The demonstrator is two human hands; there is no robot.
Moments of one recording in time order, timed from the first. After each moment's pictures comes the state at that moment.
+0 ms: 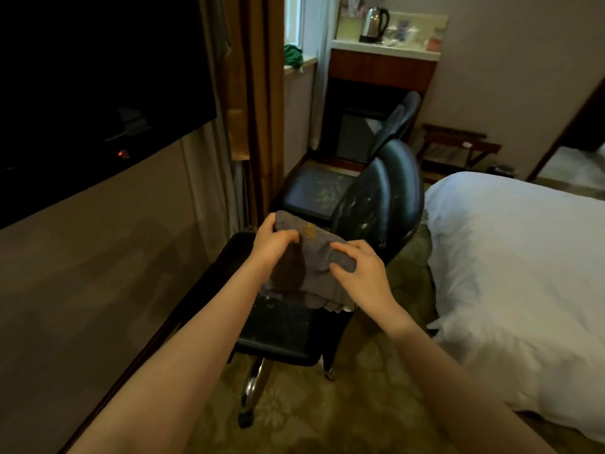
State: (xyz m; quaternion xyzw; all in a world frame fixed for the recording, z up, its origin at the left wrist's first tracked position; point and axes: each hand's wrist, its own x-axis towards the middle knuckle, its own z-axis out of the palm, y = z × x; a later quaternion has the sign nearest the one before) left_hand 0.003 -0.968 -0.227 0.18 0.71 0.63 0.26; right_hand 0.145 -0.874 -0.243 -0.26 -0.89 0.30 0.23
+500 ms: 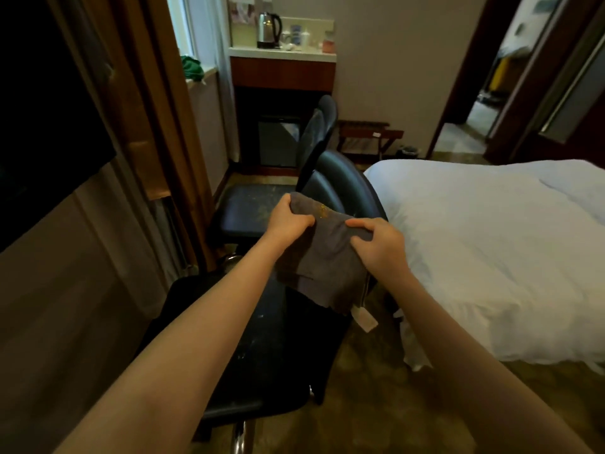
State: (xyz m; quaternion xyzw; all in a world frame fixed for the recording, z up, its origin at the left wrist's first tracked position) left_hand -0.048 -0.832 -0.182 0.38 0.70 0.53 0.28; right_hand 0.114 -0.793 -0.195 -0.42 -0.81 0.21 0.36
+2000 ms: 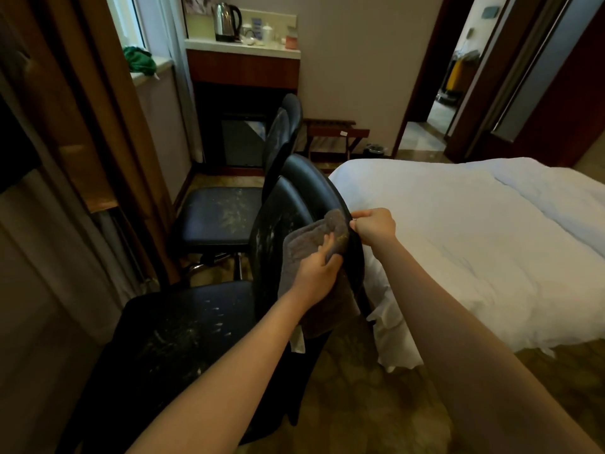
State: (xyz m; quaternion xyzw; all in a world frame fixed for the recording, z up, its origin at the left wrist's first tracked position) left_hand 0.028 -0.773 -0.247 0.55 0.64 0.43 0.31; right_hand 0.115 -0.690 -0.180 -0.60 -0.63 0.38 0.30
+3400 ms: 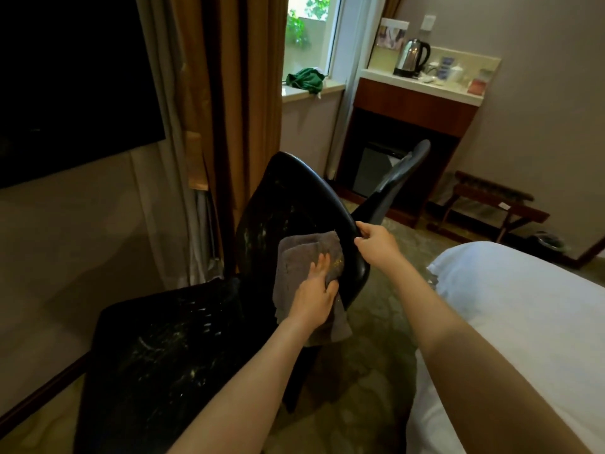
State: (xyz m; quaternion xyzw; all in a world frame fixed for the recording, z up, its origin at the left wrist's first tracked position) left_hand 0.002 -0.581 -0.270 0.28 0.81 0.48 0.17; right_hand 0.016 -0.458 -0.183 -0.30 -0.88 0.36 0.07
